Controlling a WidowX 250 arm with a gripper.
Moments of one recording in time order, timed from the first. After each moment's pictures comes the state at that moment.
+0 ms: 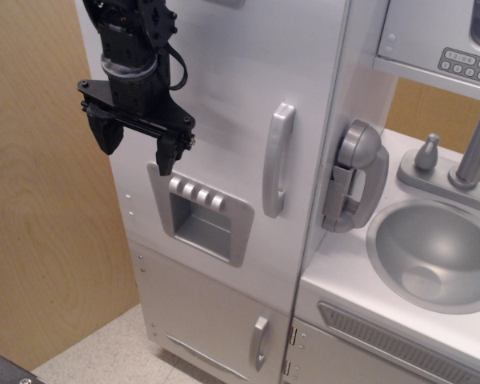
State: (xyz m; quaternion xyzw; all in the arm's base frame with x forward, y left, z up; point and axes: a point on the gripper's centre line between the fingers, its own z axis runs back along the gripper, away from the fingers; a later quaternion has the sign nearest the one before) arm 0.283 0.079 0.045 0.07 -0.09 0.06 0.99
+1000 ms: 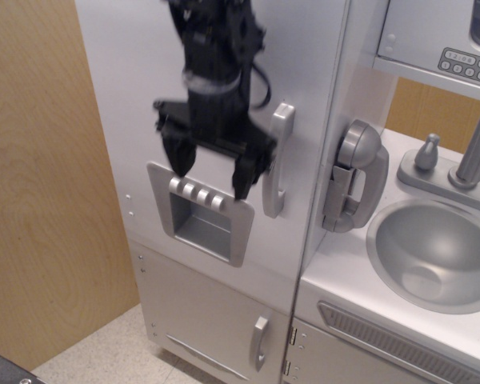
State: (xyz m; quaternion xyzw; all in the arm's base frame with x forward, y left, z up) arm 0.286 -0.004 0.056 0.02 -0.07 0.01 1.00
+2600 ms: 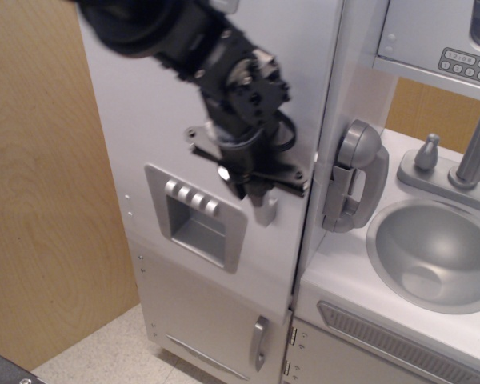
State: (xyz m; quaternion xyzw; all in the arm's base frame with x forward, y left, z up) arm 0.288 -0.023 0.041 0.01 -0.21 0.00 0.98
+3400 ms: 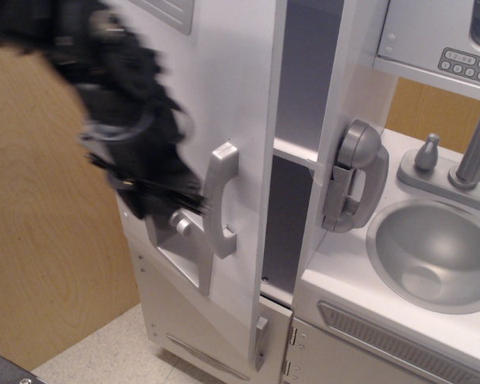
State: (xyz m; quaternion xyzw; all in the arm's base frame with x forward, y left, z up) arm 0.224 0.015 0.055 0.01 -0.11 -0.03 0.99
